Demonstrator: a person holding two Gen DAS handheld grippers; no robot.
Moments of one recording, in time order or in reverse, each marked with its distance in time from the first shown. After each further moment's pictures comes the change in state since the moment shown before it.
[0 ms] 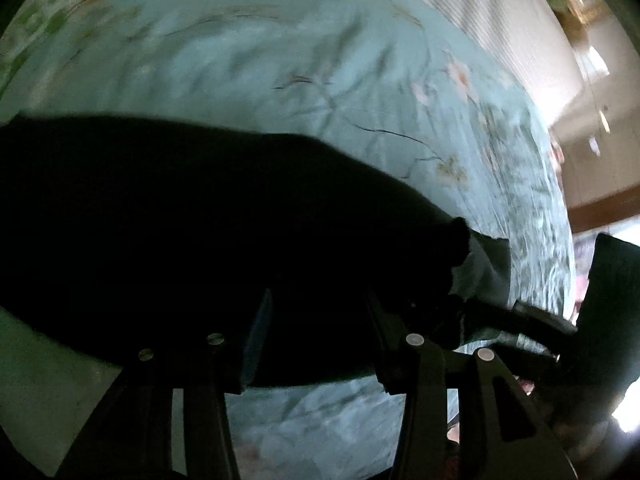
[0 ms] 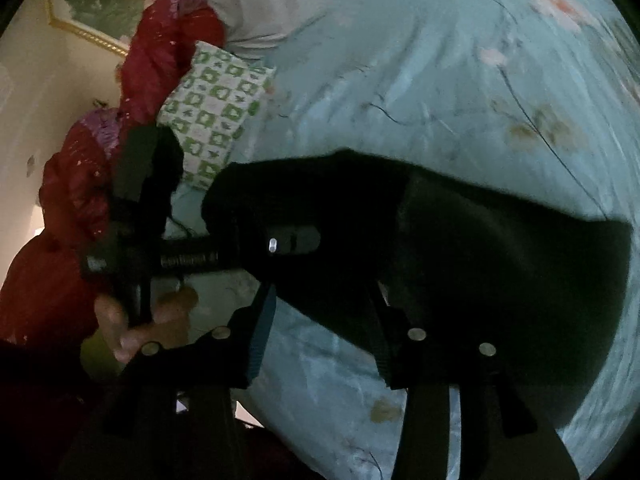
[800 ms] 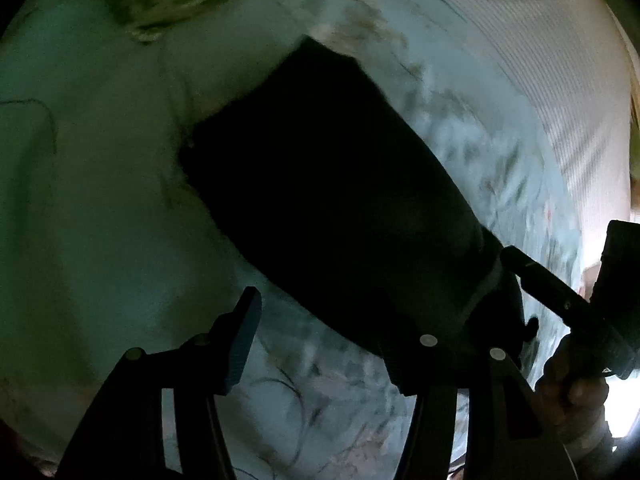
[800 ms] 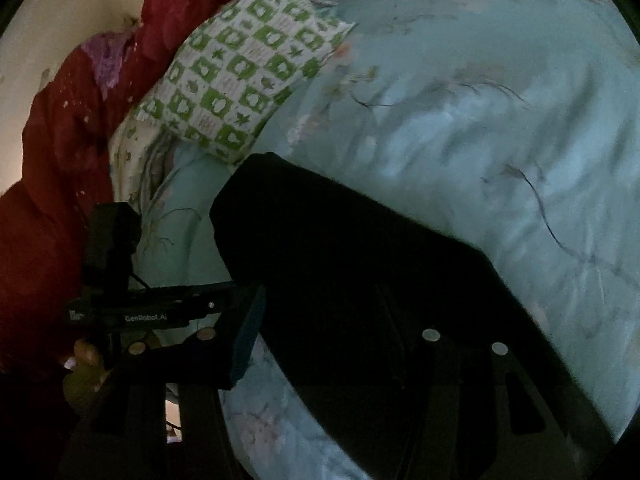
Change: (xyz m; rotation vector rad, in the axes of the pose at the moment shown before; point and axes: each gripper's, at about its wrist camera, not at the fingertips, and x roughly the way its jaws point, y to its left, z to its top) left arm -0.062 0.173 -0.043 -0.461 -0.140 0.068; right arm 0.125 0.076 0.100 -0.273 0.212 0.024
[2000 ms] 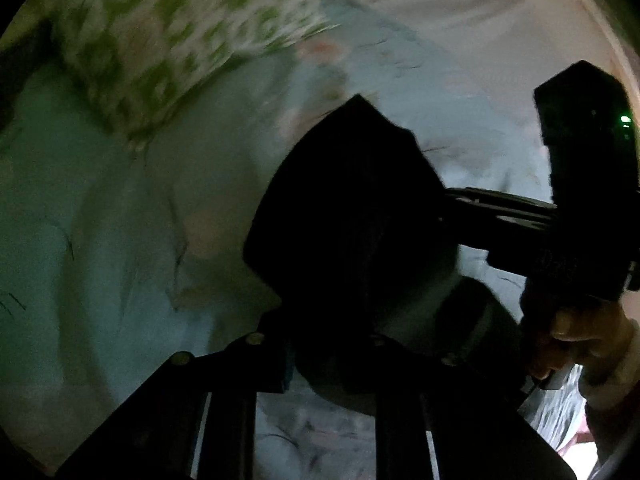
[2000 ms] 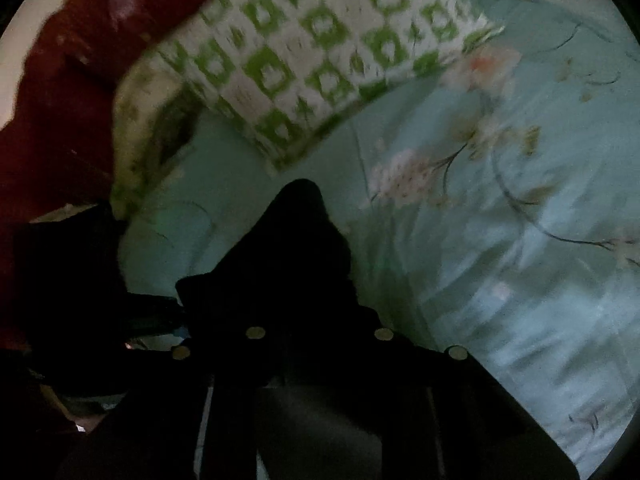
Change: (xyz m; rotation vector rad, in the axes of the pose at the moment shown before) left arm -0.024 -0.054 0.026 0.162 -0.193 0.071; right arm 0.079 0.054 0.096 -0.283 0.116 0.089
